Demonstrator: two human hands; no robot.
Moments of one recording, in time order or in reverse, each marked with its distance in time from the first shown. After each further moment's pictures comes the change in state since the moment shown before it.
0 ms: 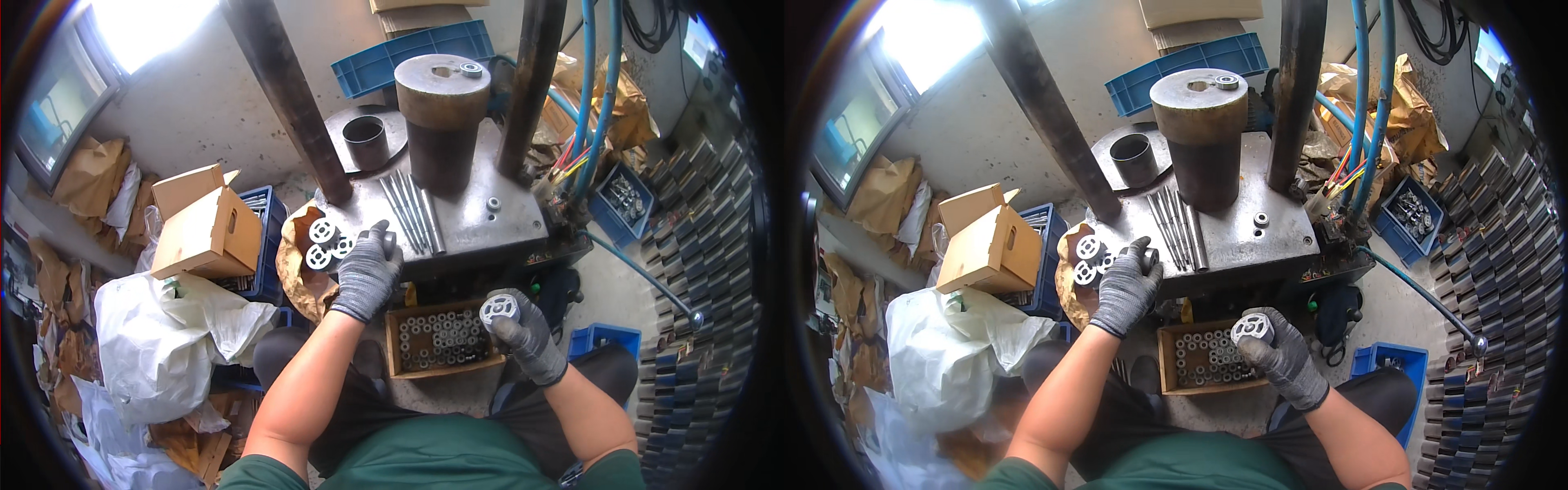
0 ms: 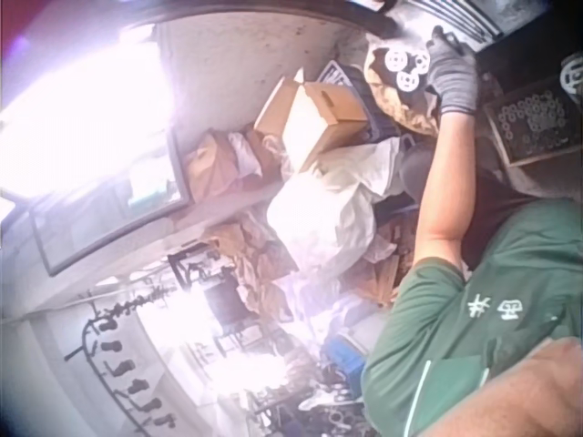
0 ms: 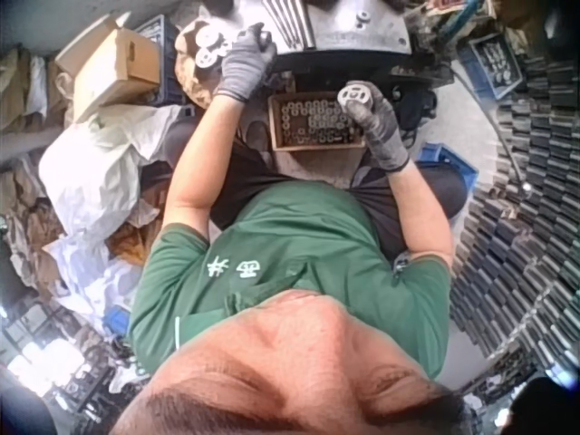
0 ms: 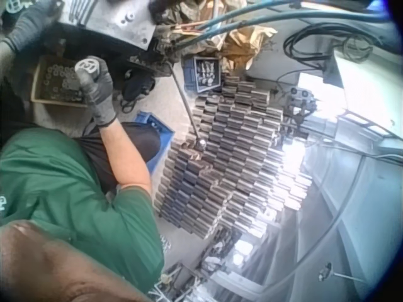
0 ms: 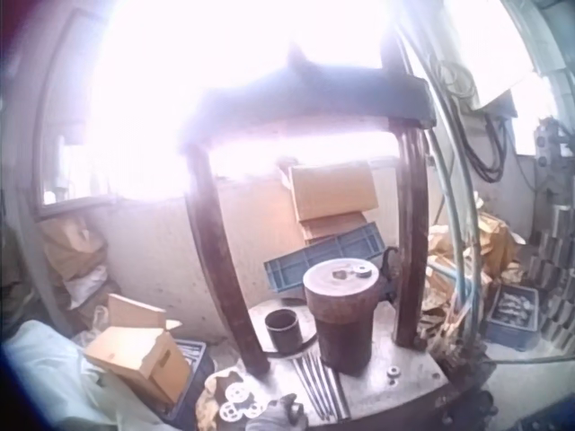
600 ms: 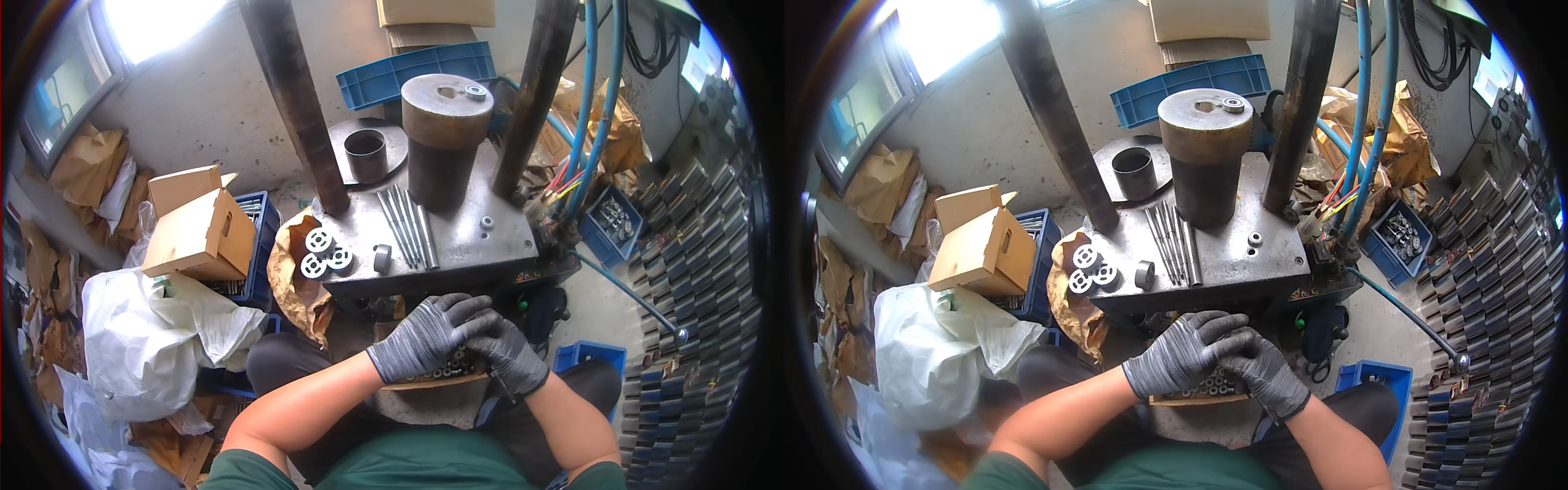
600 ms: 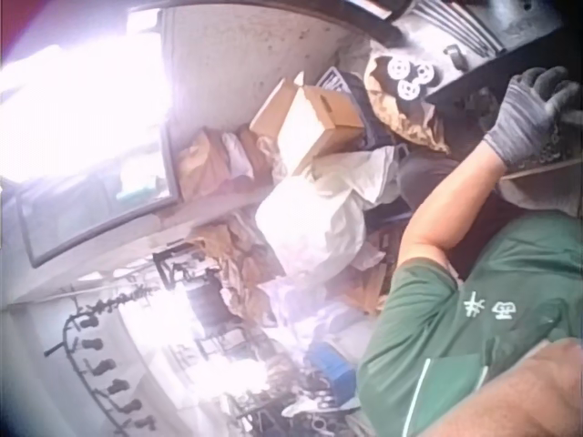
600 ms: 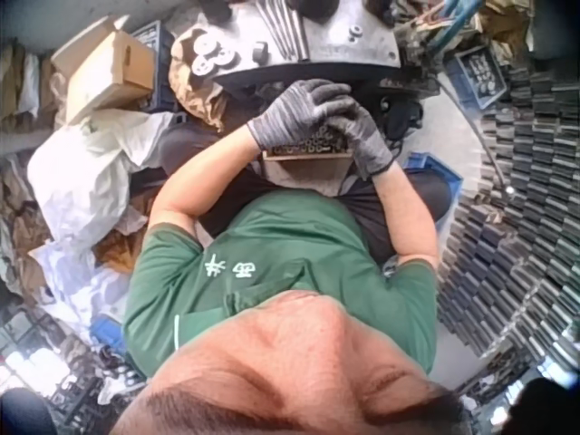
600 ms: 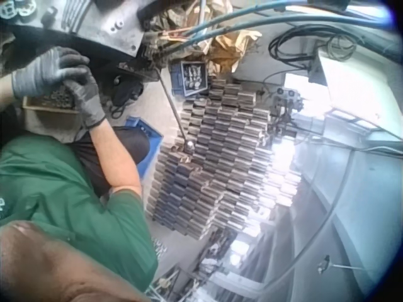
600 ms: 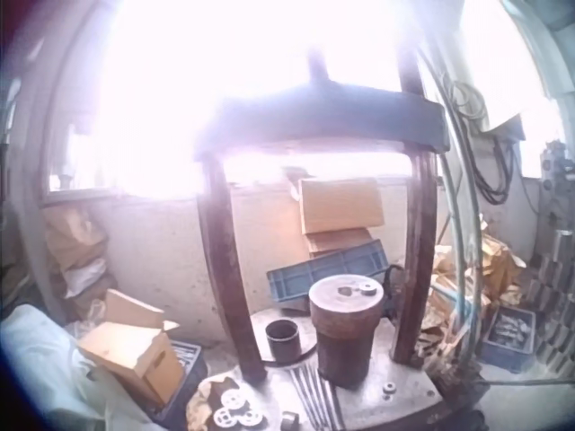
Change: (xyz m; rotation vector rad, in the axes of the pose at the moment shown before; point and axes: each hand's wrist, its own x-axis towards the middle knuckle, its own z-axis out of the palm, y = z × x) left_hand -0.061 0.067 0.022 -0.231 -0.038 1.105; right_hand 0.012 0.001 0.009 -0.010 -0.147 0.068
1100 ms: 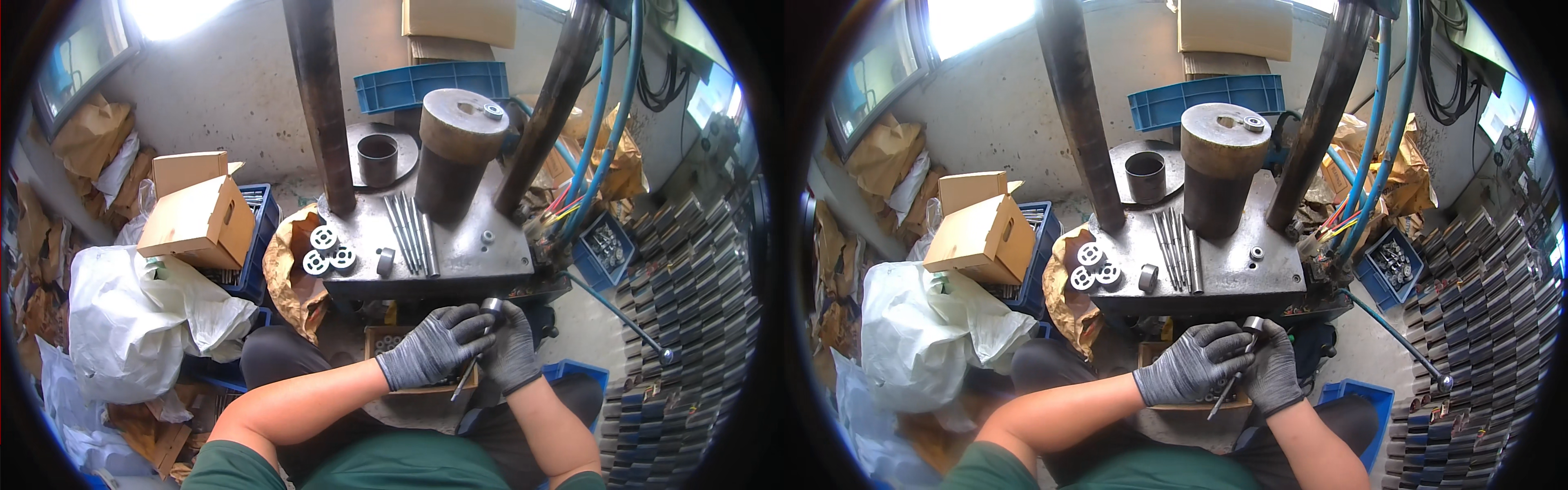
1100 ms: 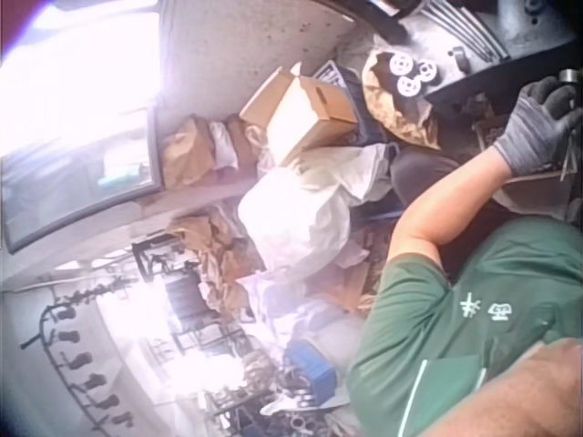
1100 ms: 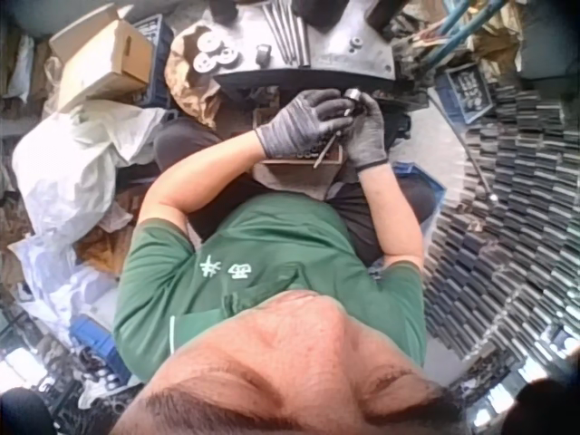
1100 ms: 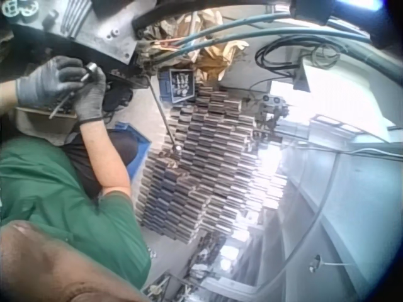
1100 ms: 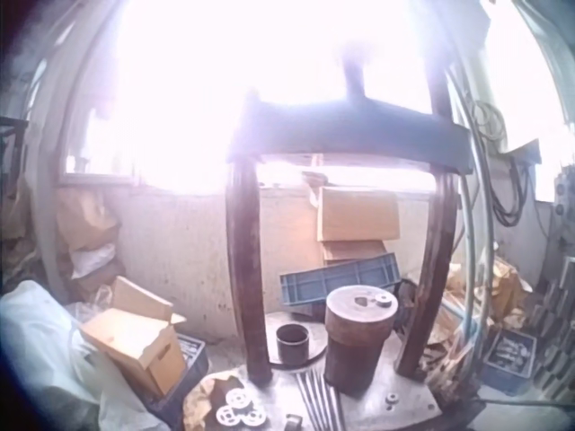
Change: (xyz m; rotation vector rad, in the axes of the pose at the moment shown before) left_hand -0.014 0.007 0.023 0.109 0.031 0.011; right_hand 0.026 0.013 -0.016 0.954 0.175 0.124
